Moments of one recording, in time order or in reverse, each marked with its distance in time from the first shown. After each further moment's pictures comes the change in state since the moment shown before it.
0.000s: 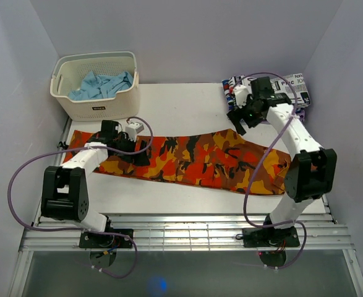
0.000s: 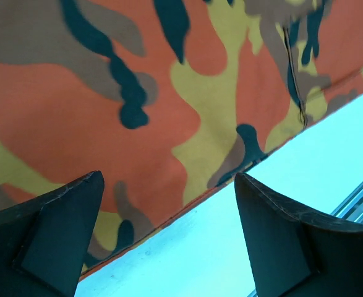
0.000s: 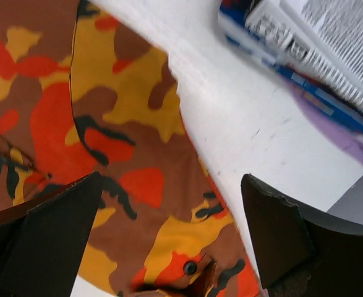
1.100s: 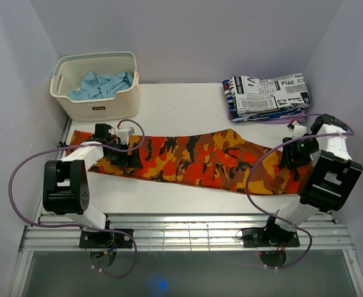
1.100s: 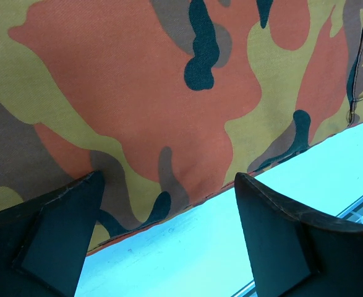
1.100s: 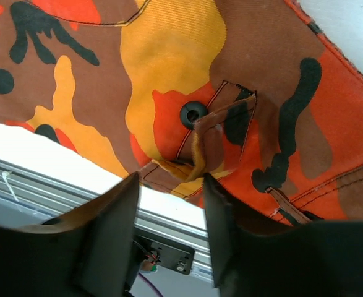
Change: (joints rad) left arm 0.130 0.075 0.003 -0.054 -0.032 -0.063; right arm -0.667 -0.134 -0.372 -0.288 -0.287 -0.042
